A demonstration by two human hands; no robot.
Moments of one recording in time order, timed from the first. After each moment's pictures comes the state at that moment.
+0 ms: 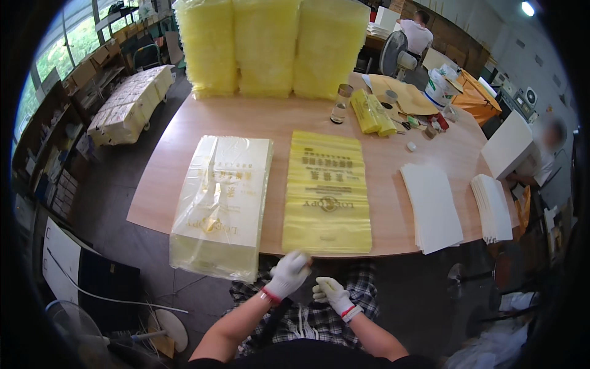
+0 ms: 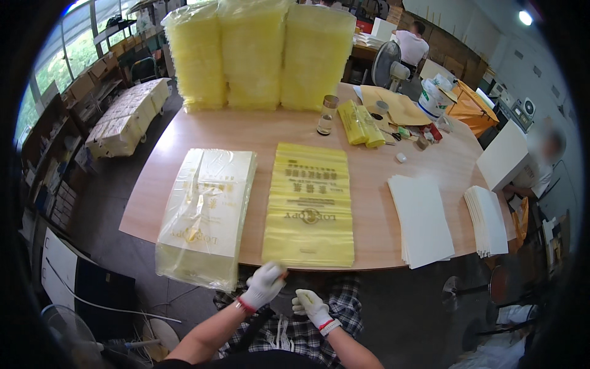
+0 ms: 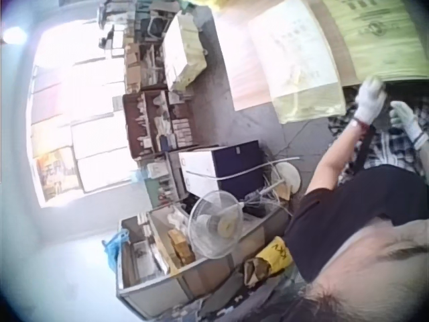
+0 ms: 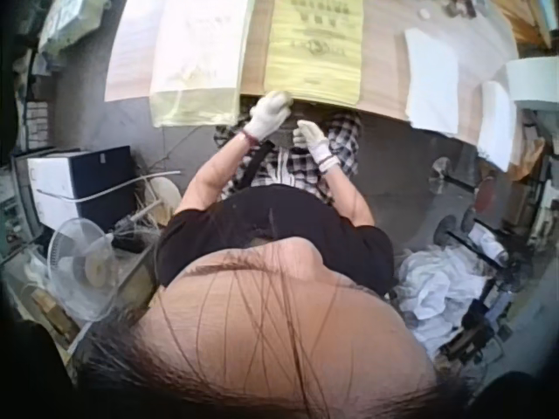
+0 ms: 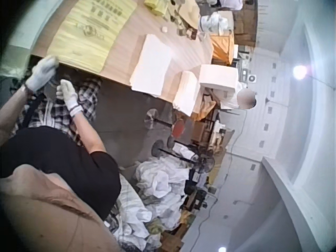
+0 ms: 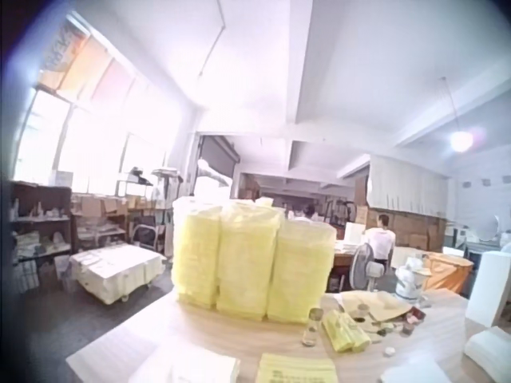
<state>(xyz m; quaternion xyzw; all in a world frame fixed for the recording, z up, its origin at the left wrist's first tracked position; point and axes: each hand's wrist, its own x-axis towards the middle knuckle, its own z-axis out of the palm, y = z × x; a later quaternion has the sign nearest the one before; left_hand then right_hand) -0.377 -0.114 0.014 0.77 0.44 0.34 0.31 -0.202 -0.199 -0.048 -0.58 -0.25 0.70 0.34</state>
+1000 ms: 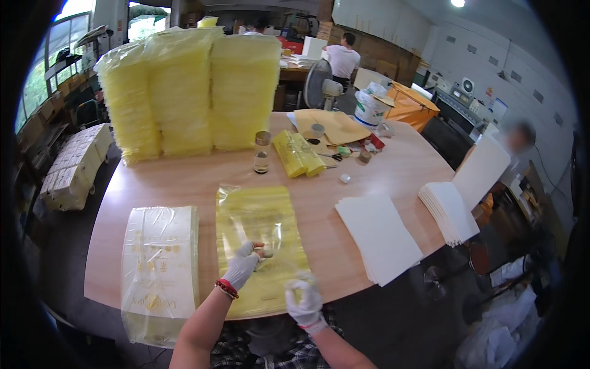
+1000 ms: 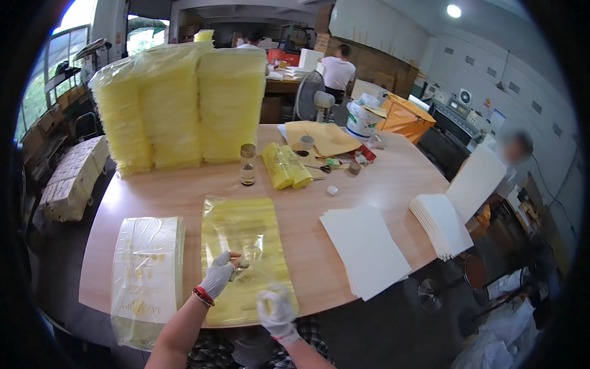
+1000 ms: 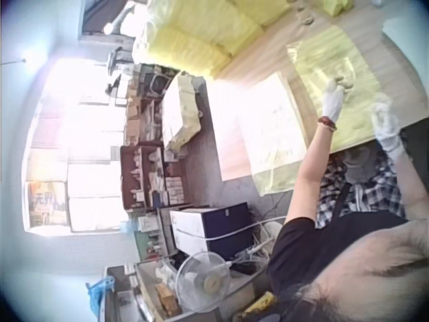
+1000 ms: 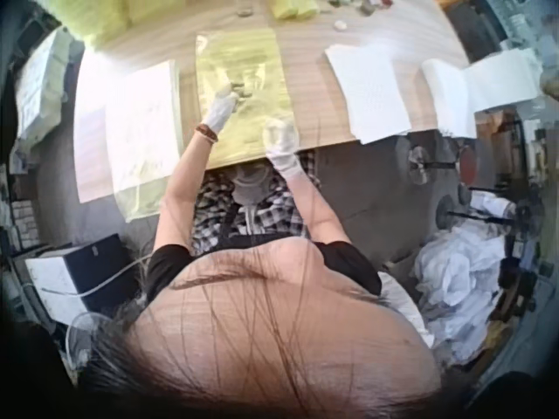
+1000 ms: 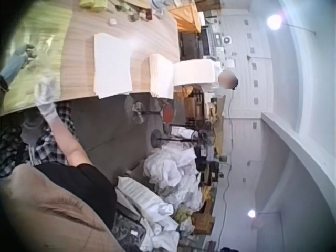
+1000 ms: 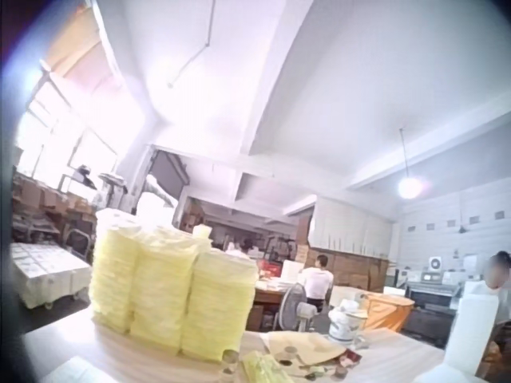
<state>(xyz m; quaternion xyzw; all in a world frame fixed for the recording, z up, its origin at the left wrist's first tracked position) -0.296 0.062 0.057 0.48 0.43 0.34 0.68 -0.160 -0.068 0.042 -0.55 -0.63 -0.04 0.55</state>
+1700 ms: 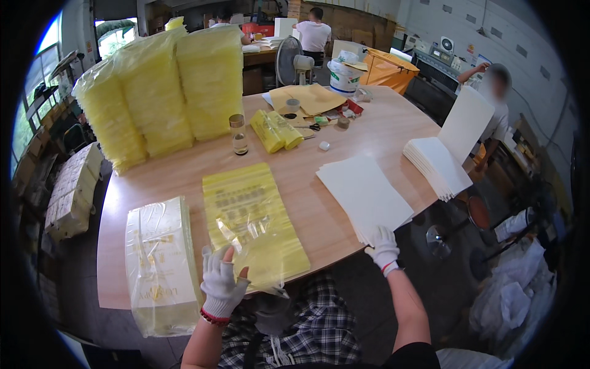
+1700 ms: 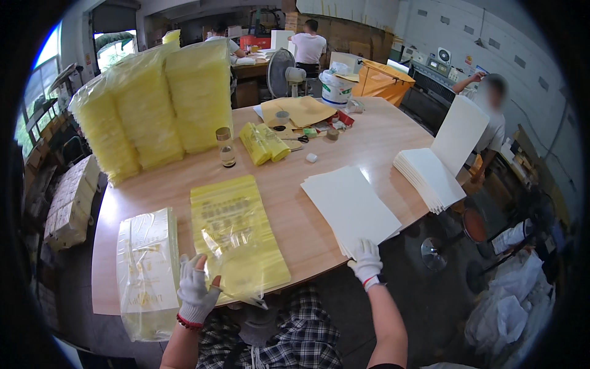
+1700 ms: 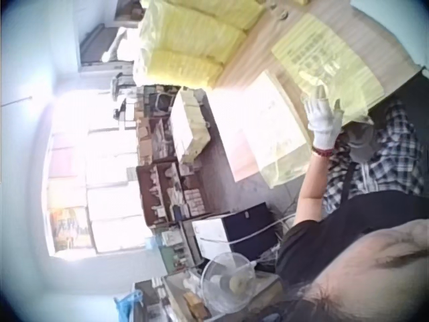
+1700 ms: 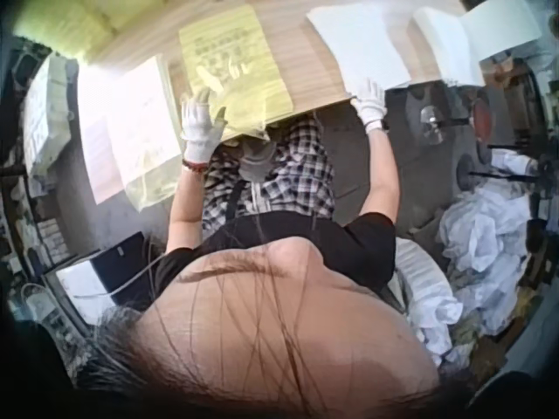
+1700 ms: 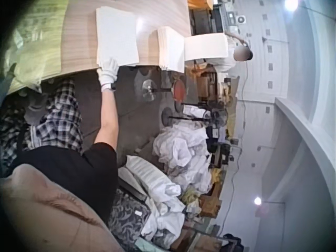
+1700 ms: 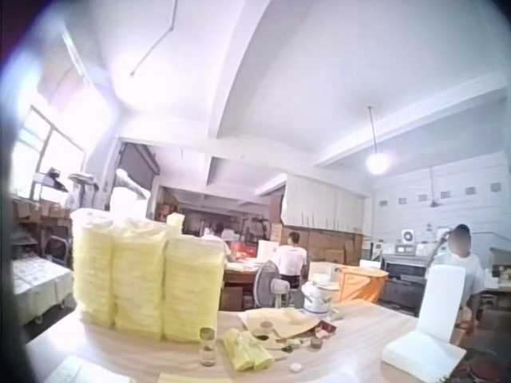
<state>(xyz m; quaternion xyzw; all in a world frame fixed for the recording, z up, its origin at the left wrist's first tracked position) -0.333 -0.056 0.127 0.85 0.35 0.40 0.00 0.094 -0.175 0.008 -0.81 -0.57 -0.14 0.05</state>
